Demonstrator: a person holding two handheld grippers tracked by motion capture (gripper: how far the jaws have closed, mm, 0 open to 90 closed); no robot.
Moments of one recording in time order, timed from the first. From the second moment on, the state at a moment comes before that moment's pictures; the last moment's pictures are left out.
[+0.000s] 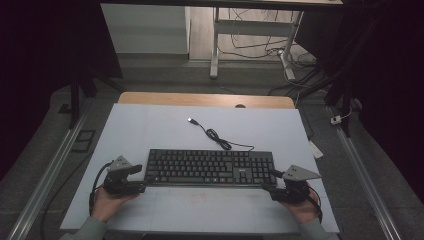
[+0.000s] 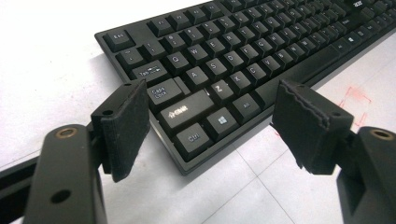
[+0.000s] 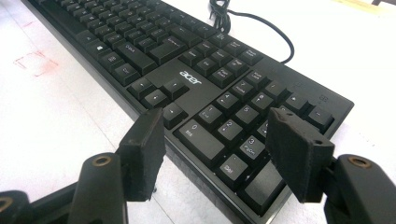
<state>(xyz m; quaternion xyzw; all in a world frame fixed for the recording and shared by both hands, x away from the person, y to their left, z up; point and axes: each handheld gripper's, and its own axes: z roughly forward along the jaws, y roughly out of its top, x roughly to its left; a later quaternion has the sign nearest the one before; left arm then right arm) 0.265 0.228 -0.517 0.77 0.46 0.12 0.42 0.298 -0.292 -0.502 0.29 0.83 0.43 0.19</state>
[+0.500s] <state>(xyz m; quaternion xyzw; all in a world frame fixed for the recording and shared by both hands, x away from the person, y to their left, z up) 0.264 0.229 -0.517 0.77 0.46 0.13 0.42 0.297 -0.289 -0.500 0.29 0.83 0.44 0.19</state>
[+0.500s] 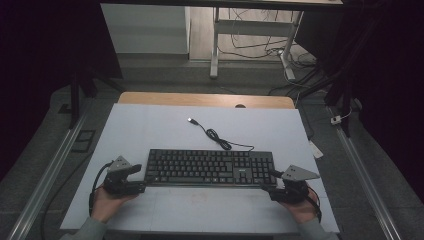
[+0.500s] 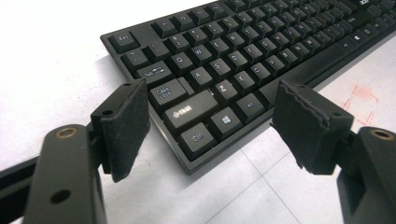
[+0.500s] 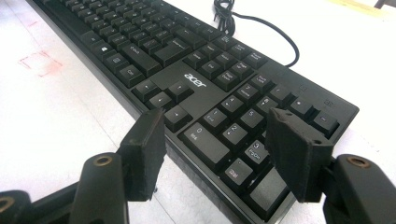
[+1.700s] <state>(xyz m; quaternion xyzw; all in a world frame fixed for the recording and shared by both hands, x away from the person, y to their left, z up) 0.266 0.227 -0.516 0.77 0.46 0.14 0.42 0.312 -0.234 -0.493 0.27 0.83 0.45 0.16</state>
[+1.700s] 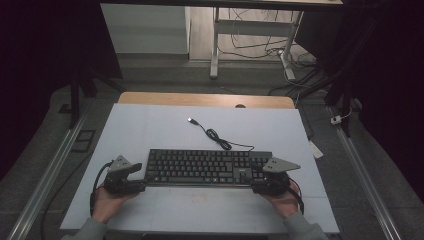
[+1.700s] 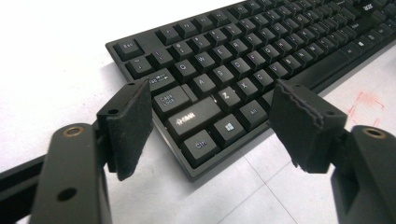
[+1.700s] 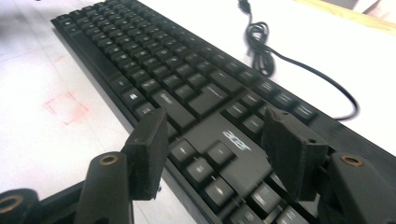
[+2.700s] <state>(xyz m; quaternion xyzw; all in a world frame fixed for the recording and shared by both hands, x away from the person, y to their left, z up) 0.269 0.218 -0.519 0.78 0.45 0.16 0.42 0.333 -0.145 -0.488 0.20 0.86 0.46 0.12</state>
